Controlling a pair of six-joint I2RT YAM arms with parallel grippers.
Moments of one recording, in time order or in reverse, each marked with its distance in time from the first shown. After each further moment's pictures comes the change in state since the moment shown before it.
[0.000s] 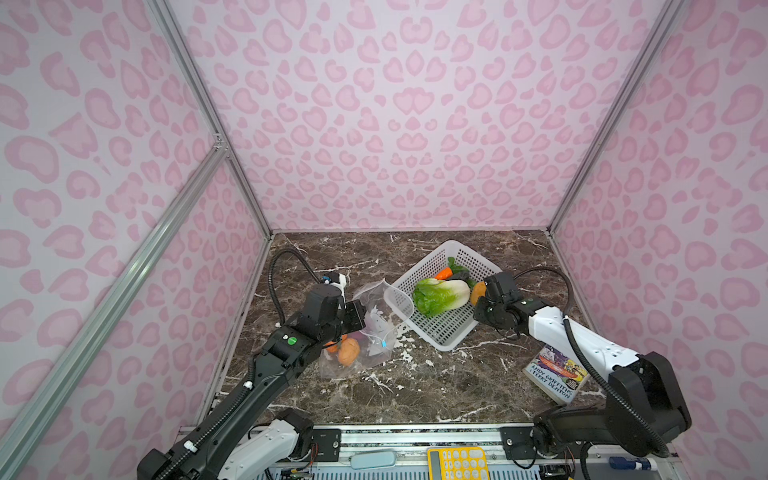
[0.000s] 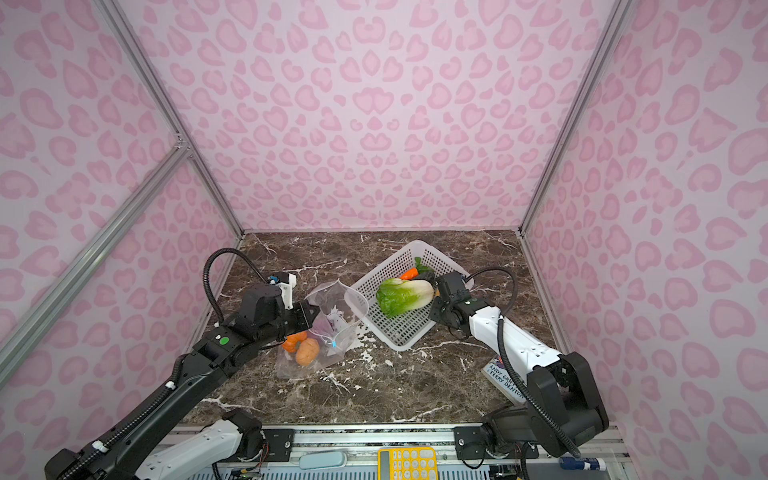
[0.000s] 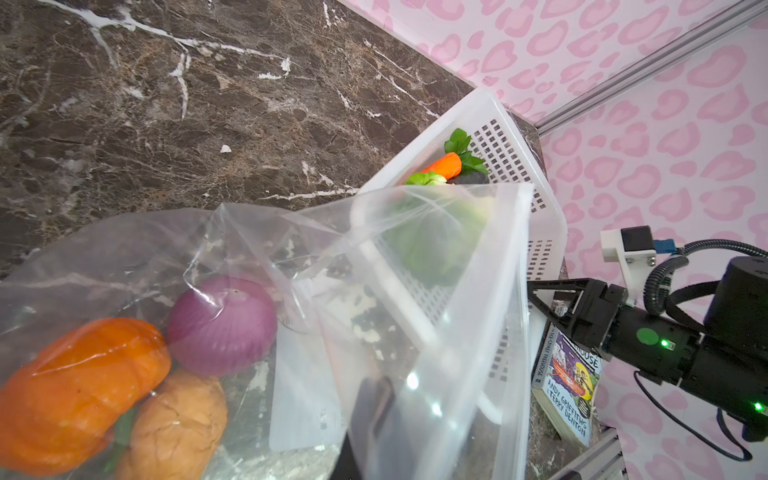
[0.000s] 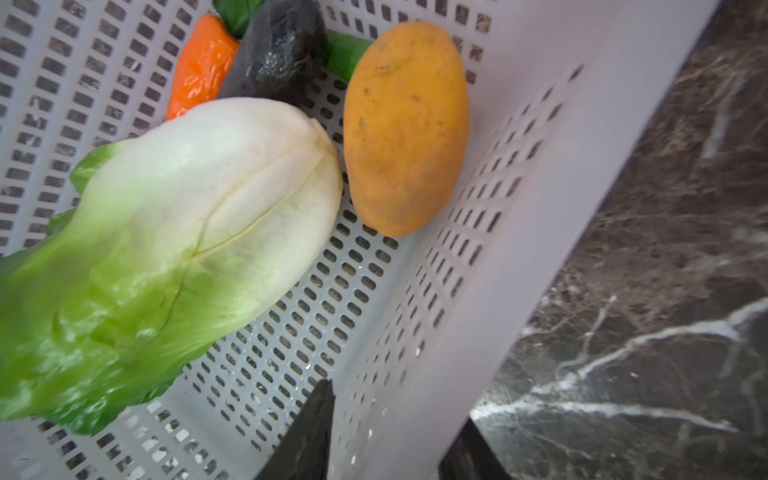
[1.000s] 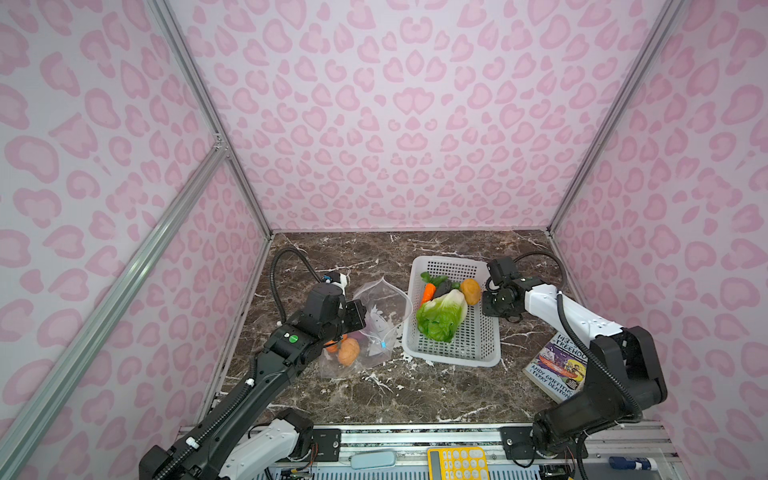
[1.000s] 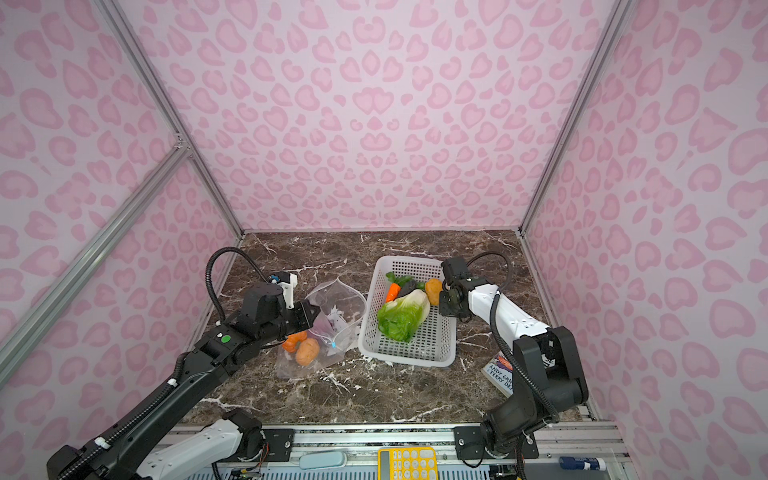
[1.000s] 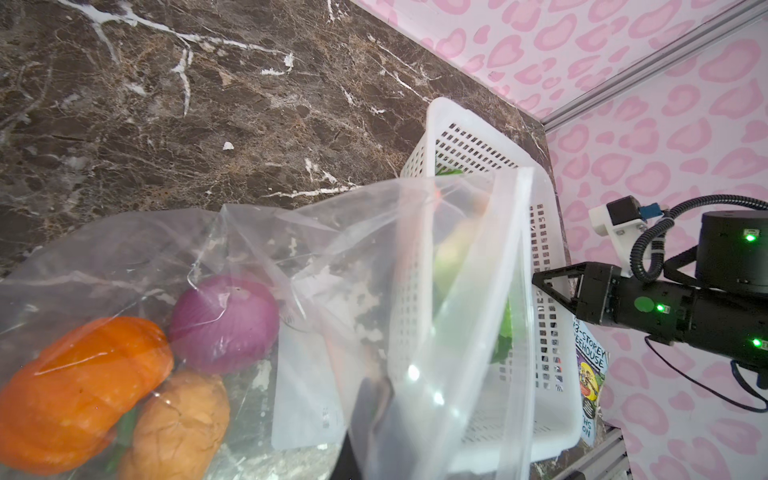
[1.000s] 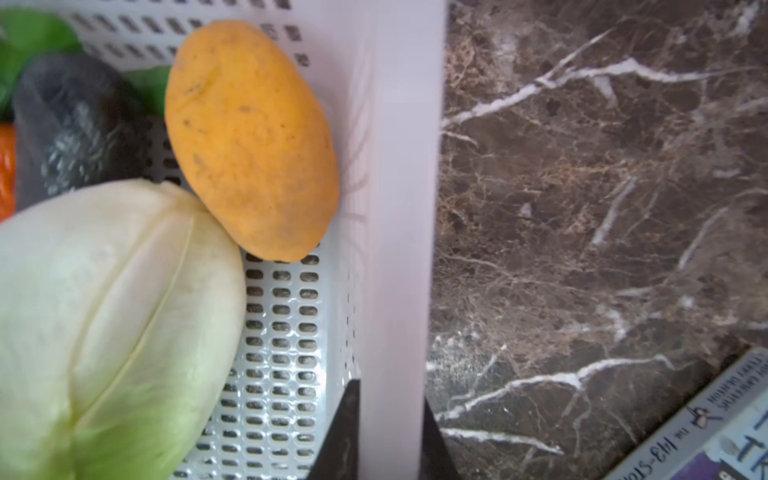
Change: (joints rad) left arm 0.000 0.016 0.007 -0.007 0.000 0.002; right arm -0.078 0.178 0.199 -0.187 0.030 -0.327
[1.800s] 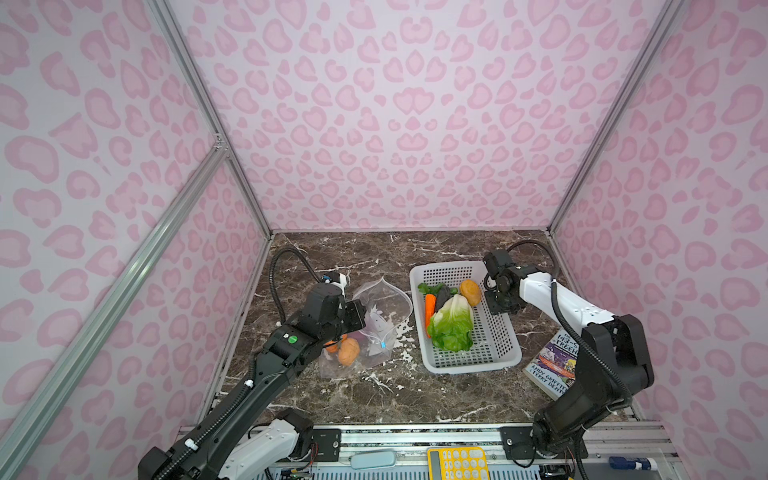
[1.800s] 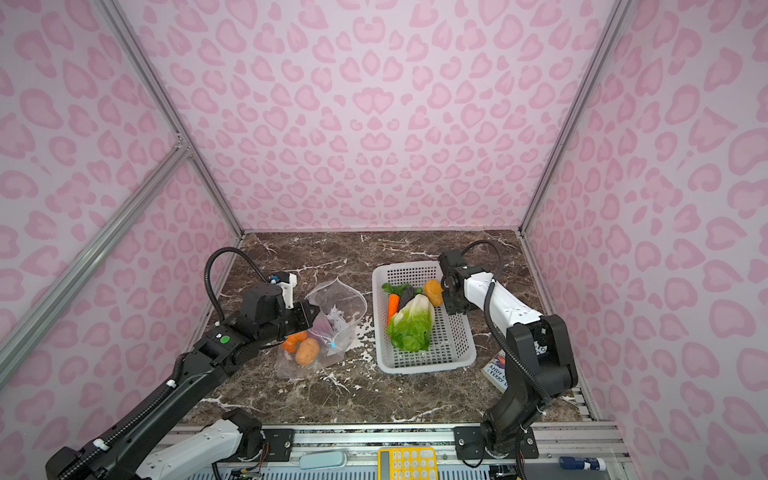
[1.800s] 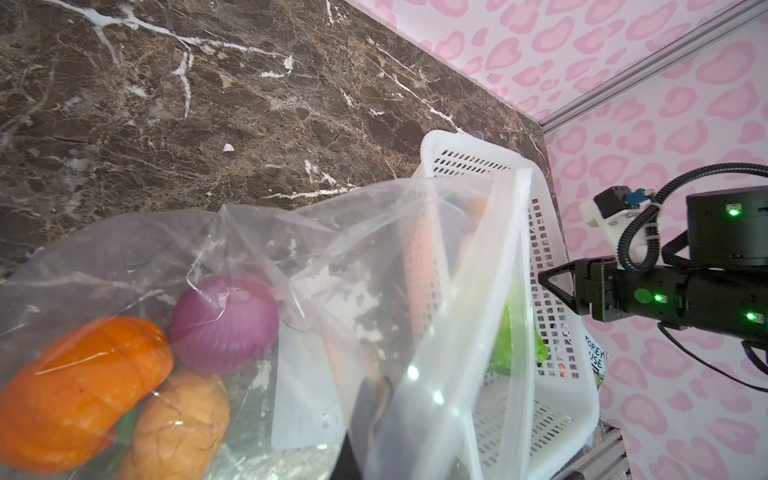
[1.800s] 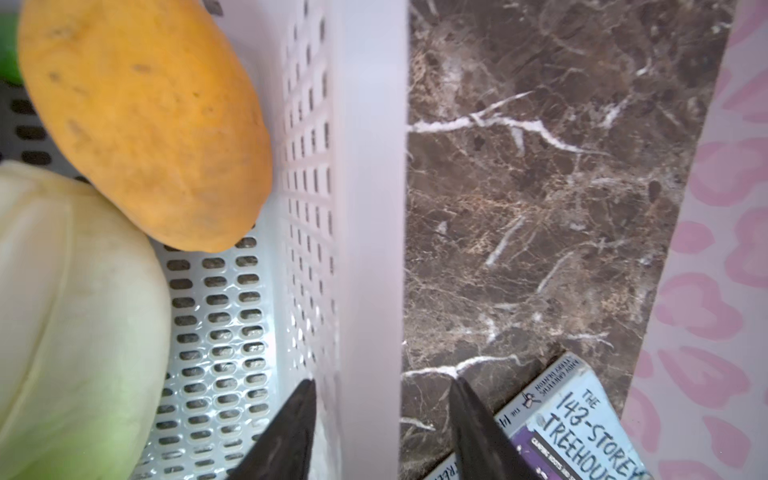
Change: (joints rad) left arm 0.000 -0.008 0.000 -0.002 -0.005 0.000; right arm 0.005 0.056 0.137 -0.170 0.198 -0.219
